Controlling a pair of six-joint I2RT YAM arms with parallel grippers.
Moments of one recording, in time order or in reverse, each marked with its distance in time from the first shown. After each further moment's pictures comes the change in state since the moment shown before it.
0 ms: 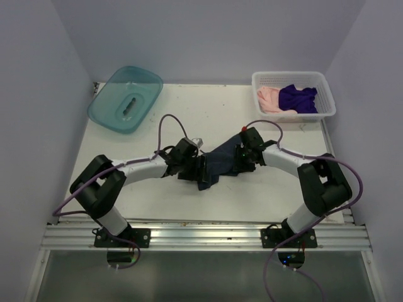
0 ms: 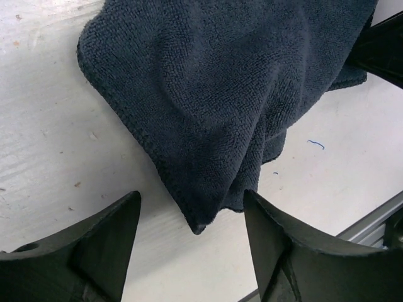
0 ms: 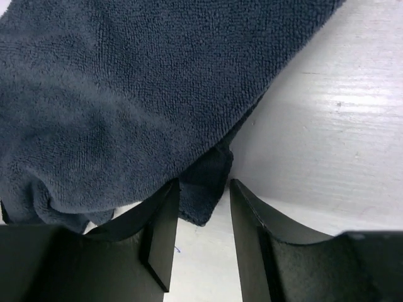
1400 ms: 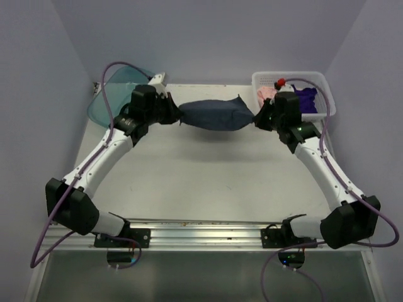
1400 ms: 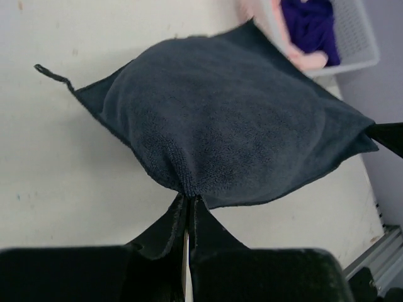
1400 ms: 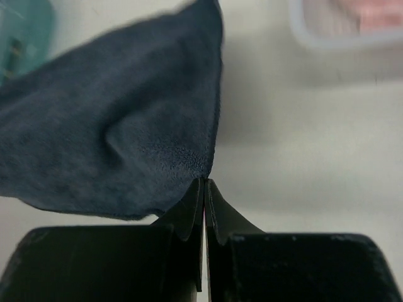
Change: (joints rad) left arm 0.337 -0.184 0.520 -0.126 0.021 0.150; right arm -0.177 -0.276 0.426 -0.079 0.095 -0.065
